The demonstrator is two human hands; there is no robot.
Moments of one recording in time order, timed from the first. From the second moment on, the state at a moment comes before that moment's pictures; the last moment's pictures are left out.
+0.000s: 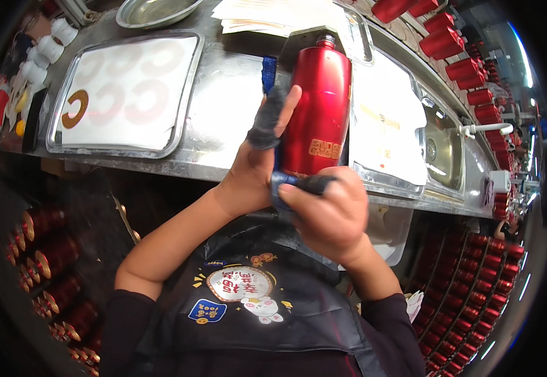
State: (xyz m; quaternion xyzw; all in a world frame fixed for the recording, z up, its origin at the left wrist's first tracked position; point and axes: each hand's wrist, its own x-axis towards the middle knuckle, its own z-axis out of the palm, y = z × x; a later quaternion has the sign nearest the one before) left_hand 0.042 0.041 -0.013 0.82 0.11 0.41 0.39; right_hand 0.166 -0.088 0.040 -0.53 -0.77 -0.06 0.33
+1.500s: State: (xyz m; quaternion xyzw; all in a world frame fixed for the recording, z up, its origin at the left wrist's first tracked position) left_hand 0.035 0.088 0.033 0.69 0.27 0.34 0.57; right_hand 0.223 -0.104 0.003 -0.59 -0.29 0.18 0.73
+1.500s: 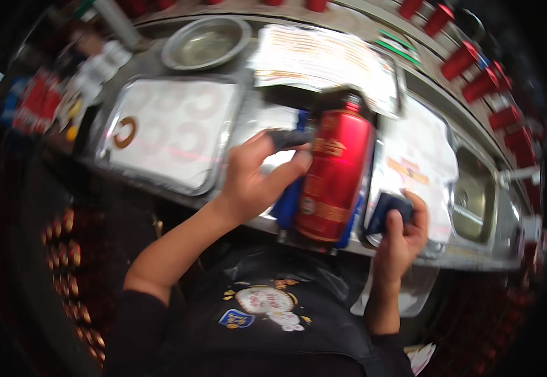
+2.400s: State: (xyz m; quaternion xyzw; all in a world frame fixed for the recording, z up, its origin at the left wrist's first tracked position) left_hand -0.300 -0.043 0.077 0.65 0.55 0.47 0.21; right_hand 0.098 -0.086 0.049 -0.55 -0.73 0.32 0.23
